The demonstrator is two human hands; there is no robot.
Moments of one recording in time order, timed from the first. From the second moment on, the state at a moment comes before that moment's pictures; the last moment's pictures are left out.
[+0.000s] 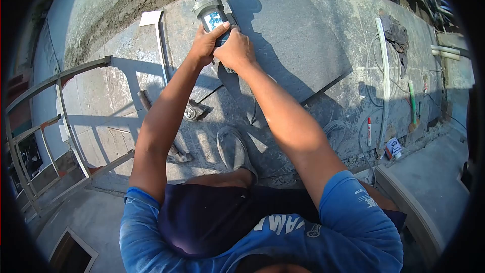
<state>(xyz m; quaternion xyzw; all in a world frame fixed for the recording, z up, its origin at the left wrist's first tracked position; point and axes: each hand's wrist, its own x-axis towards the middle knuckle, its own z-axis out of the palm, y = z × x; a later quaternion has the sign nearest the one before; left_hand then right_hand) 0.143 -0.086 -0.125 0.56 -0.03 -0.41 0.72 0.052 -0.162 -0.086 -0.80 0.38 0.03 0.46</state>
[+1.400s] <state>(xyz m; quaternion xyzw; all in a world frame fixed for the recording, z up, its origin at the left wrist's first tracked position) 0.153 -0.091 -0.150 0.56 -0.06 -0.41 0.72 0.065 -0.164 -0.083 -0.79 0.42 0.09 0.44</state>
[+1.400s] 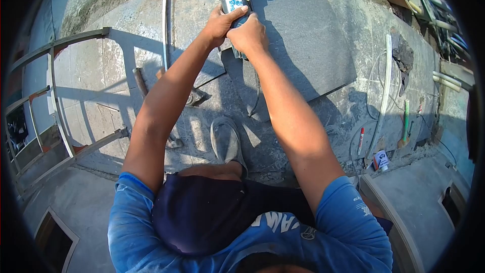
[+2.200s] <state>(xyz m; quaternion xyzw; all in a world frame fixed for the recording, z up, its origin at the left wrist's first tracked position) 0.154 -0.090 -0.153 0.56 -0.06 -0.41 0.72 0.068 -0.160 -0.081 -0.79 0.43 0.09 0.42</state>
